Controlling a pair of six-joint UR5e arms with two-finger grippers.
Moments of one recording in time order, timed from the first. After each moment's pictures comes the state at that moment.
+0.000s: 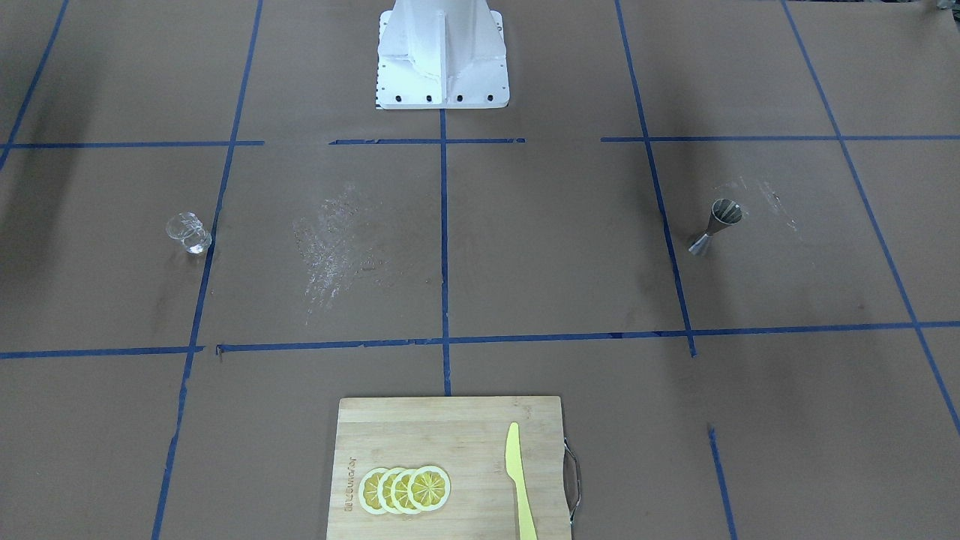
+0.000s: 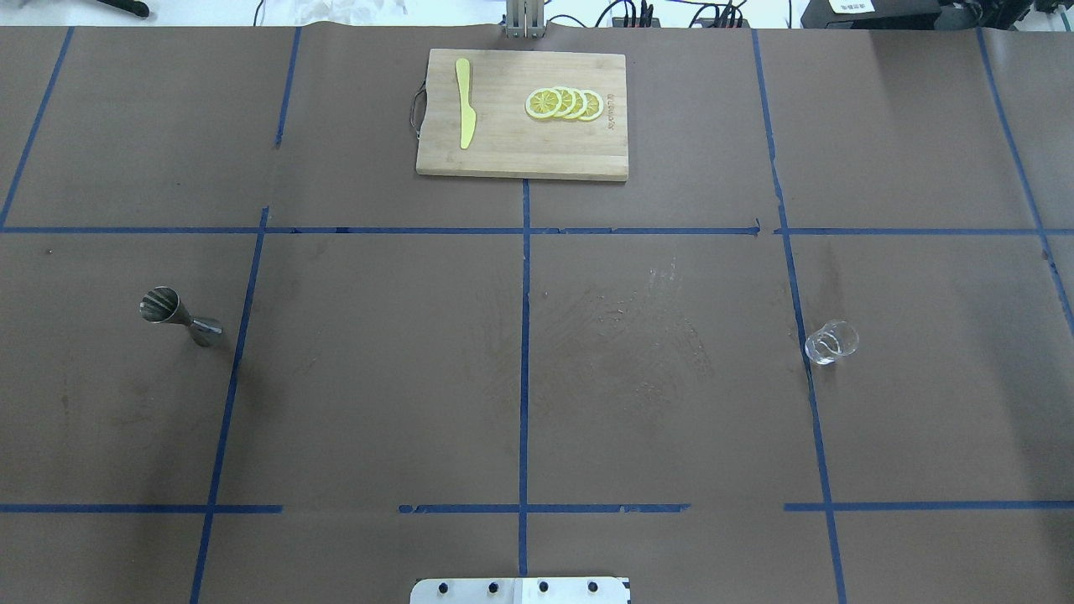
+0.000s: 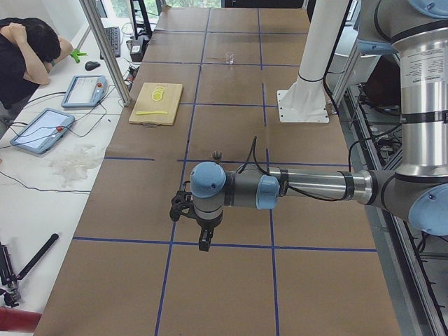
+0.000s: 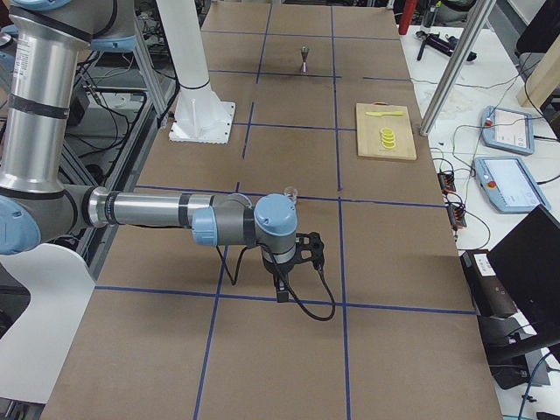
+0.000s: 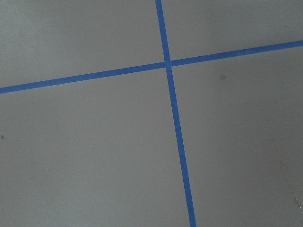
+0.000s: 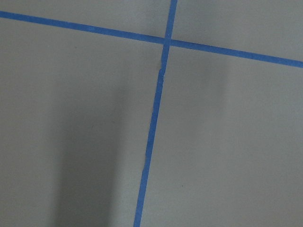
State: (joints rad) left arm -1.59 -1.43 -1.76 -1.58 -2.35 0.13; right arm 1.56 -1.82 1.83 -1.51 2.31 -0.09
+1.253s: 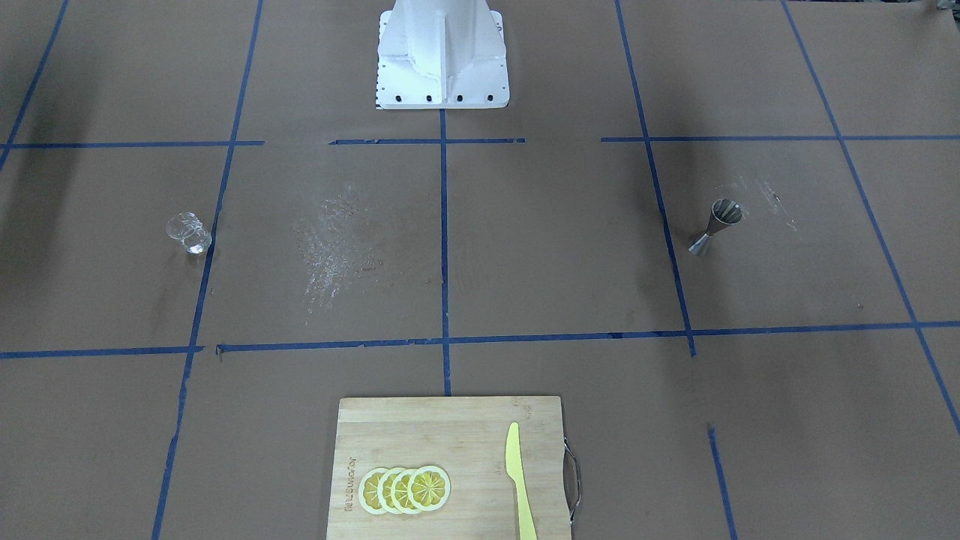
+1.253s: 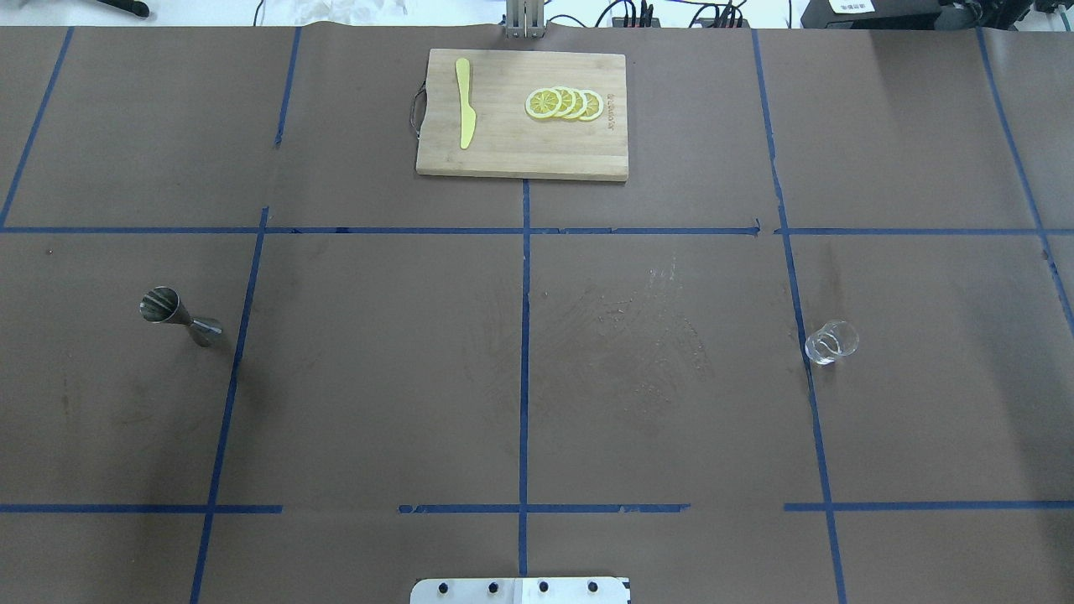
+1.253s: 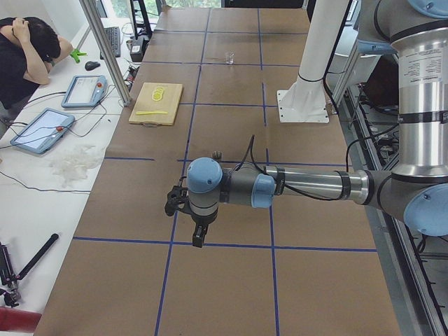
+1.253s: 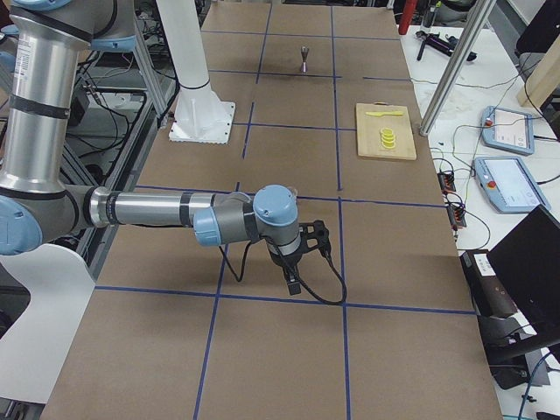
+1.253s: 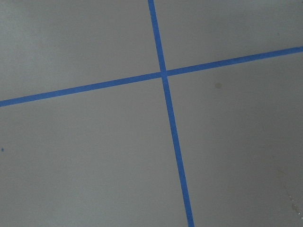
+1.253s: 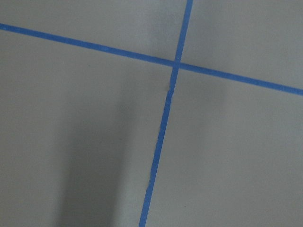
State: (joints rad) left arm -1.59 -1.46 -1.74 -1.63 -2.35 0.12; right arm 1.55 -1.82 1.84 -1.35 2.31 -0.07
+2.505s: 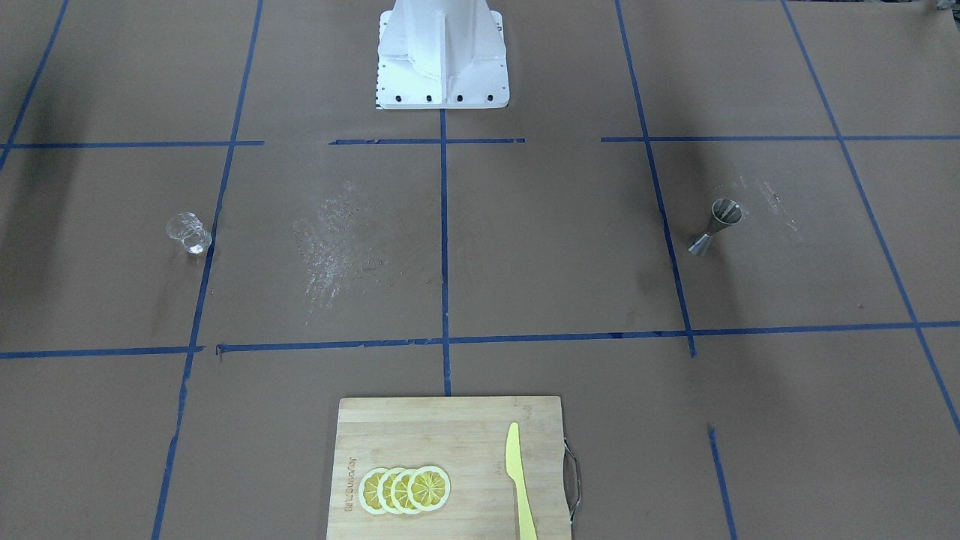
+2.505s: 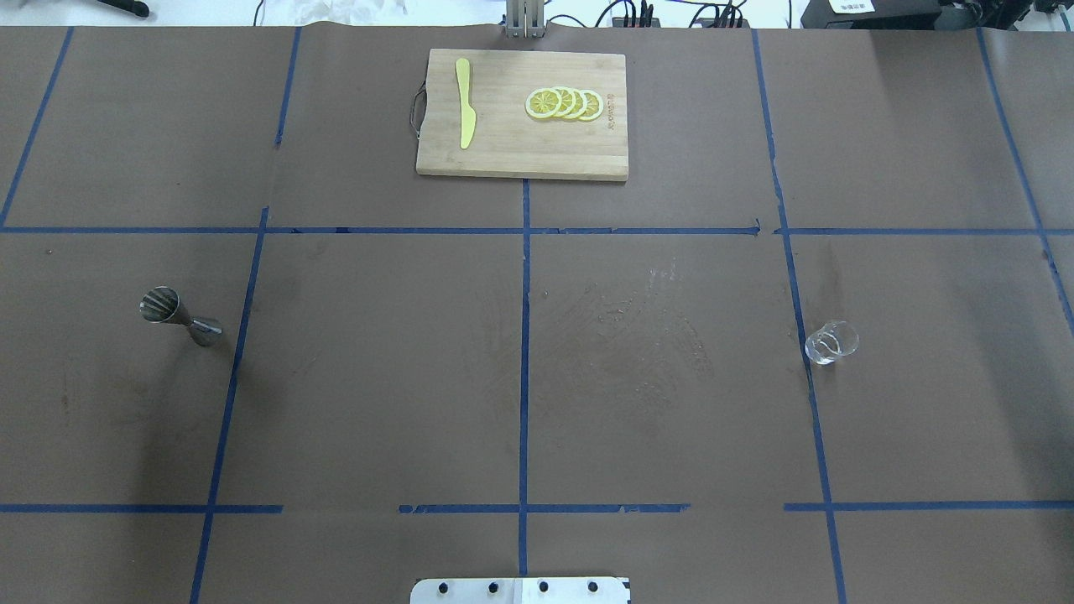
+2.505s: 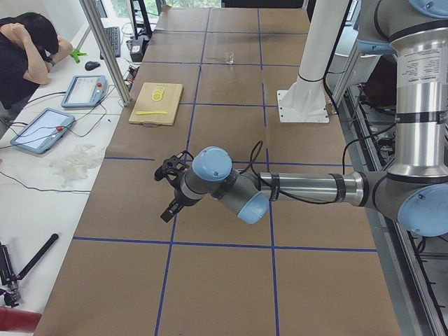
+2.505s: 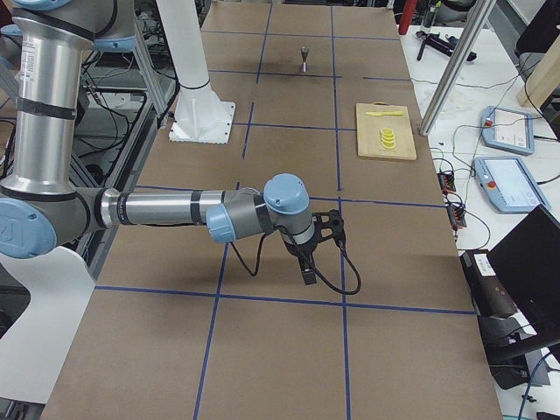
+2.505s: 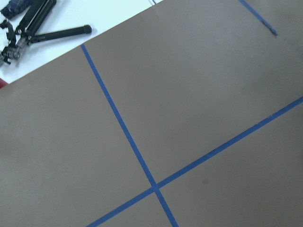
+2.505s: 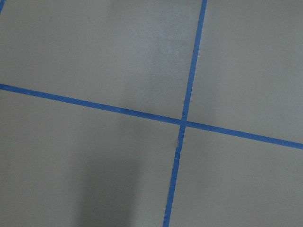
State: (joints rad) left arm -1.59 -1.48 -1.67 -2.25 -2.38 0.08; right arm 1.55 -1.75 1.83 -1.31 2.32 0.06
